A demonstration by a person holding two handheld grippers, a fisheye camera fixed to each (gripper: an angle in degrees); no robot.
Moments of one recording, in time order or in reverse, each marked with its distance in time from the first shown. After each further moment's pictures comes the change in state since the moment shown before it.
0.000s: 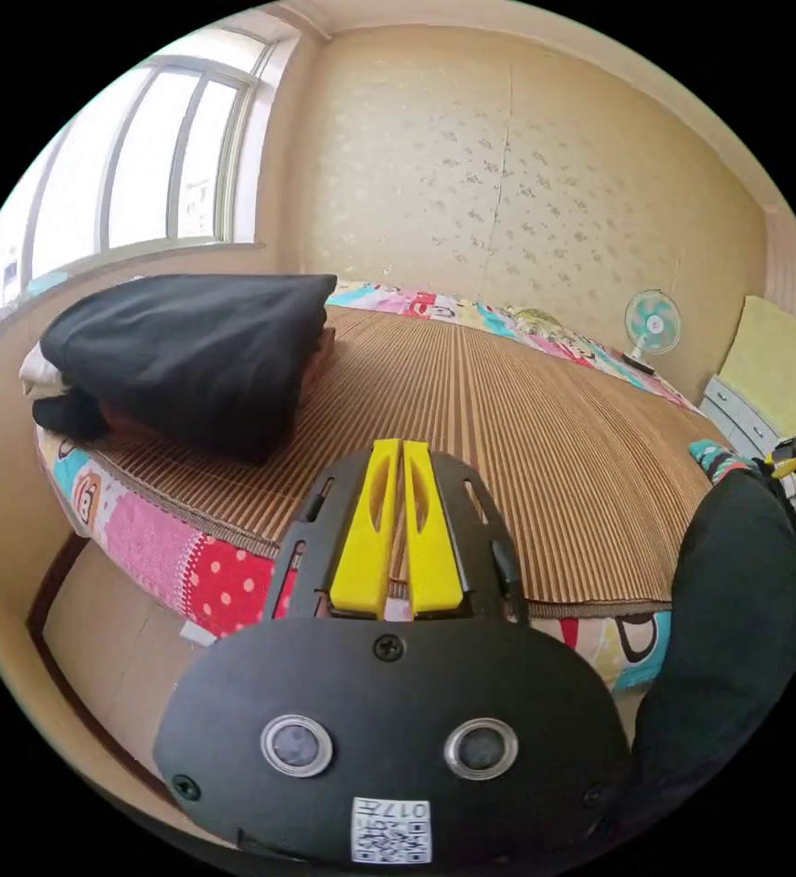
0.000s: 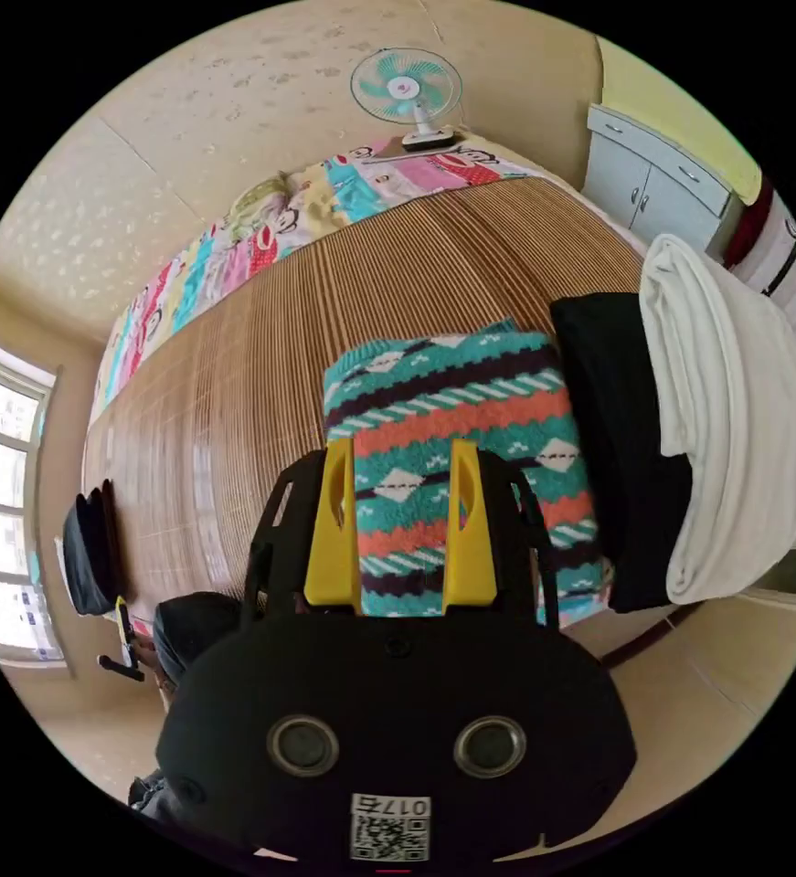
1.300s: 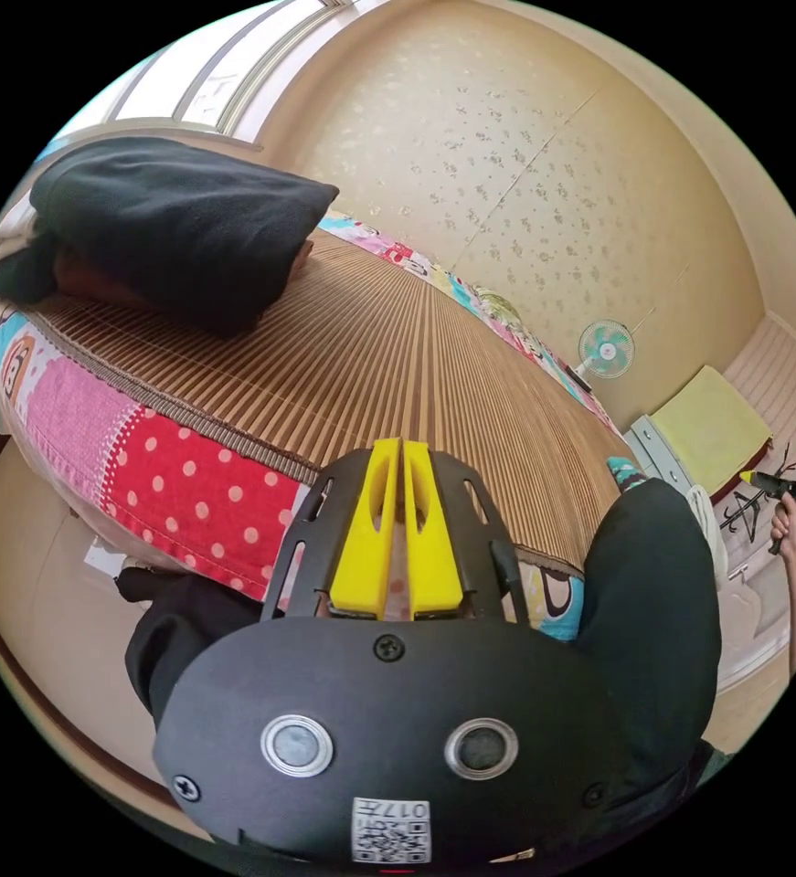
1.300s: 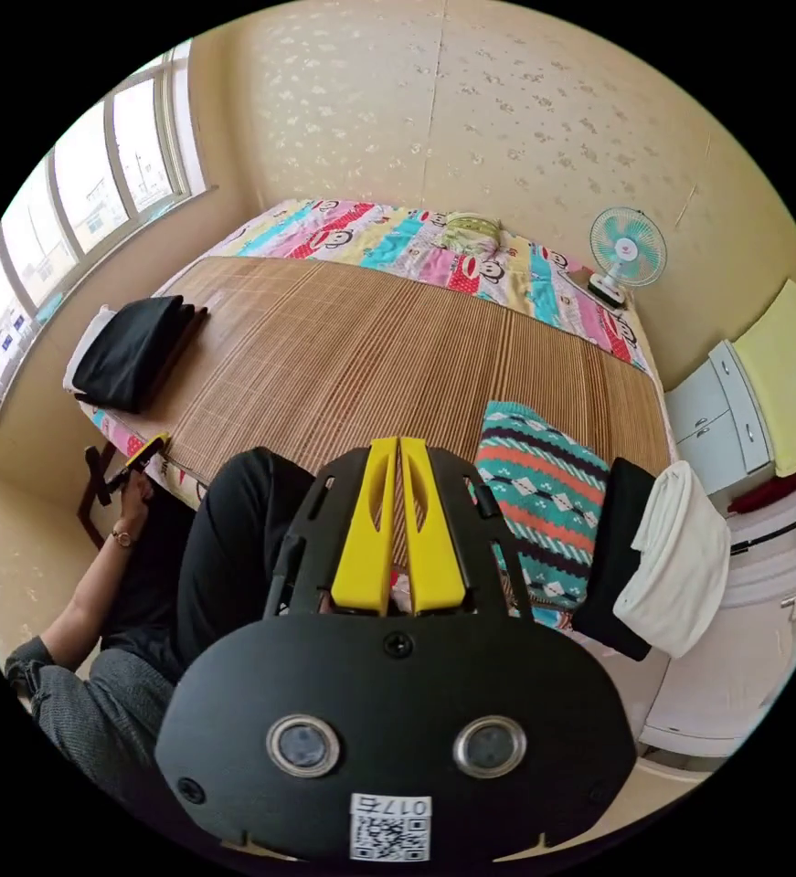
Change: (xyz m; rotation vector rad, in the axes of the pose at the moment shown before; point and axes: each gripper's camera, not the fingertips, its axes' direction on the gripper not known) left arm -0.047 0.048 0.033 -0.166 0.296 -0.216; right arm -0.206 0.195 -0.261 0.188 0.063 -0.623
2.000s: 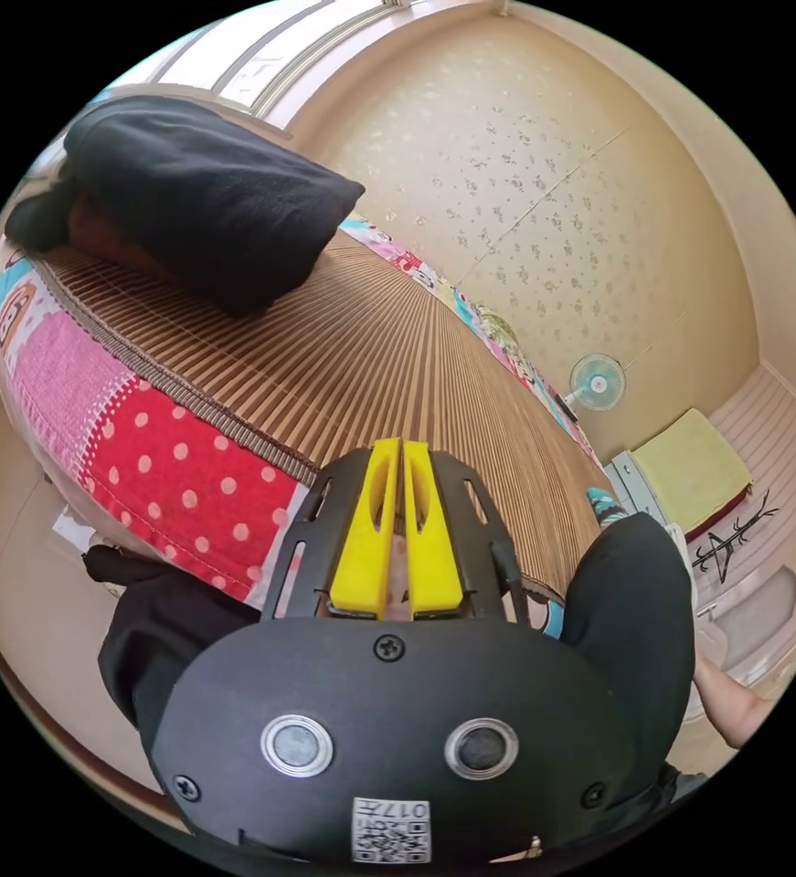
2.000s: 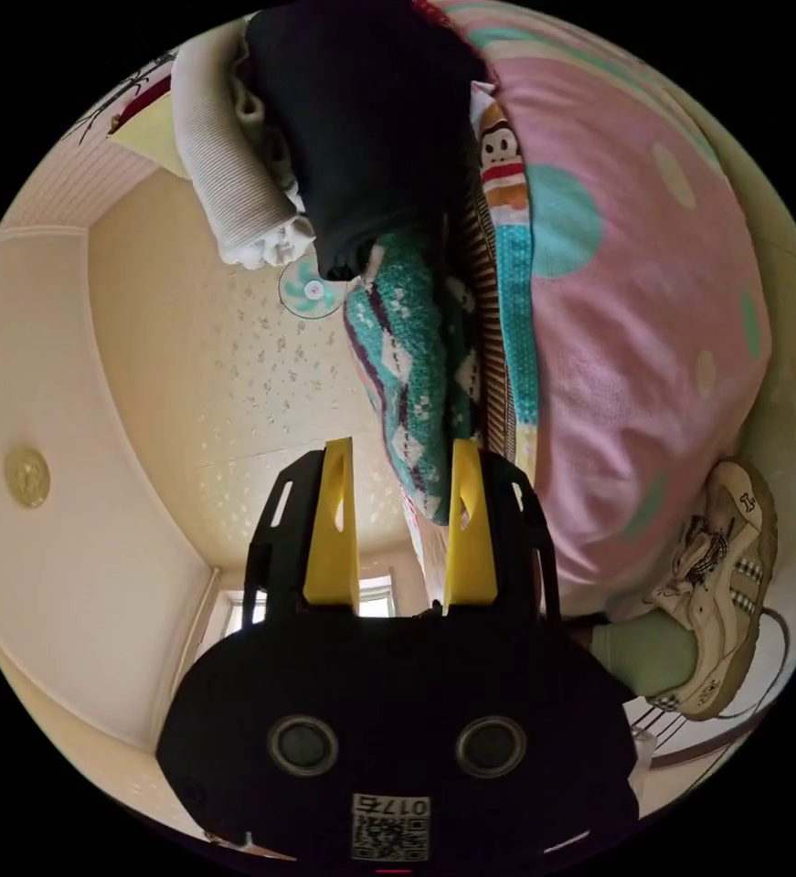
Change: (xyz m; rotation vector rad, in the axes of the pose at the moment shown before) left arm -0.047 -0.018 -0.016 0.031 0.069 -0.114; right arm 0.334 0.359 0.178 0.608 -1.095 1.454
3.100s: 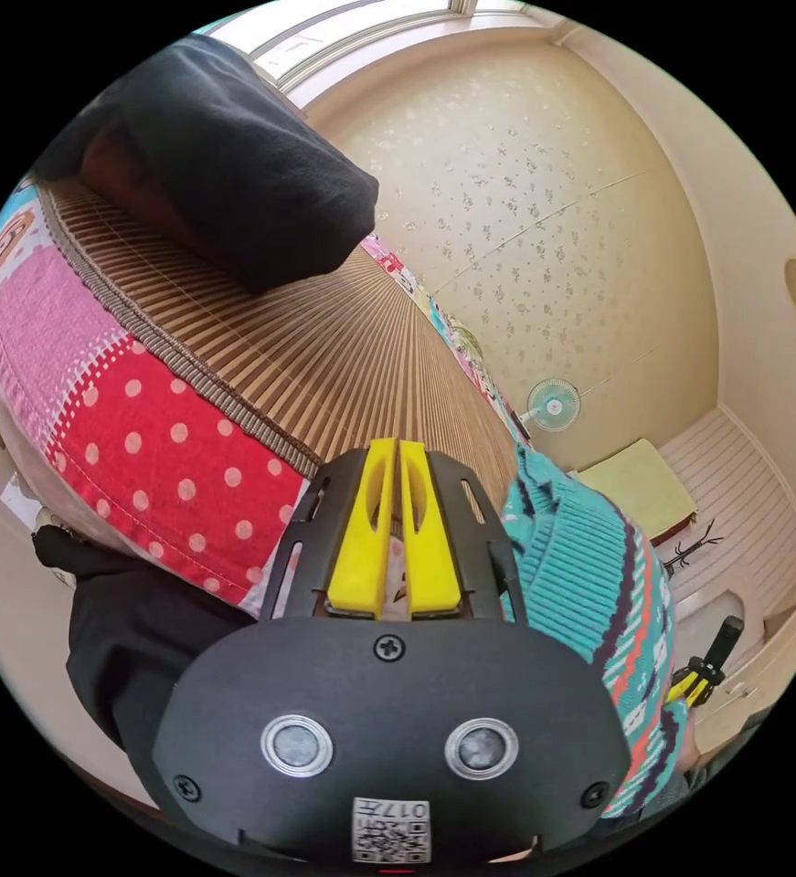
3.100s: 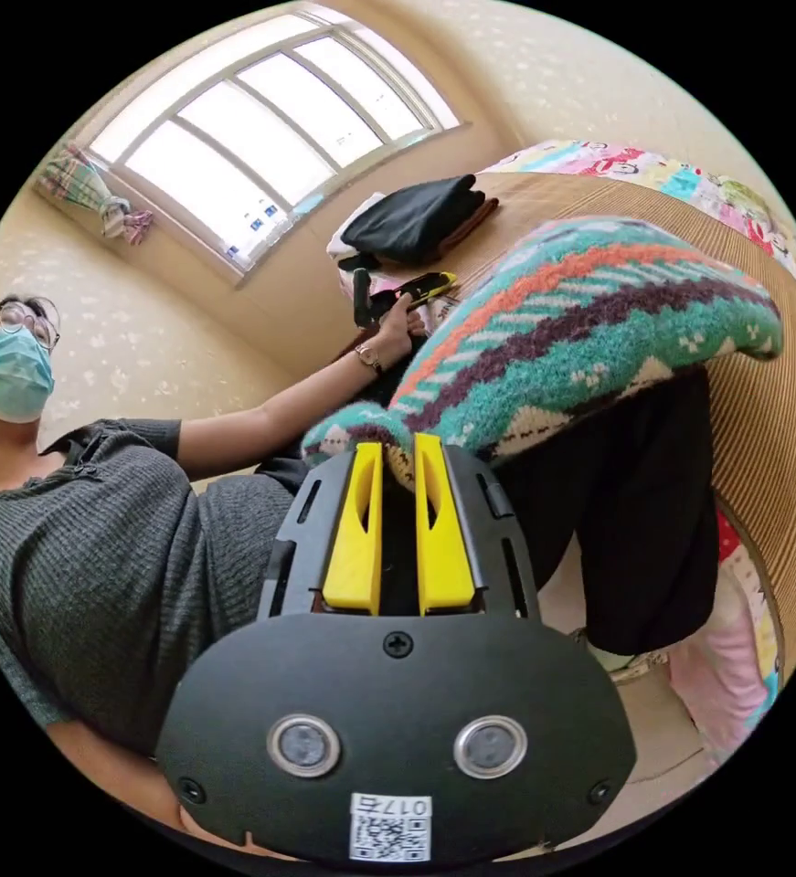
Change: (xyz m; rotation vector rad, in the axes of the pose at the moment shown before) left arm -0.048 -0.028 -0.012 0.006 0.188 -0.102; right arm 0.006 0.533 0.138 -1.437 0.377 -1.246
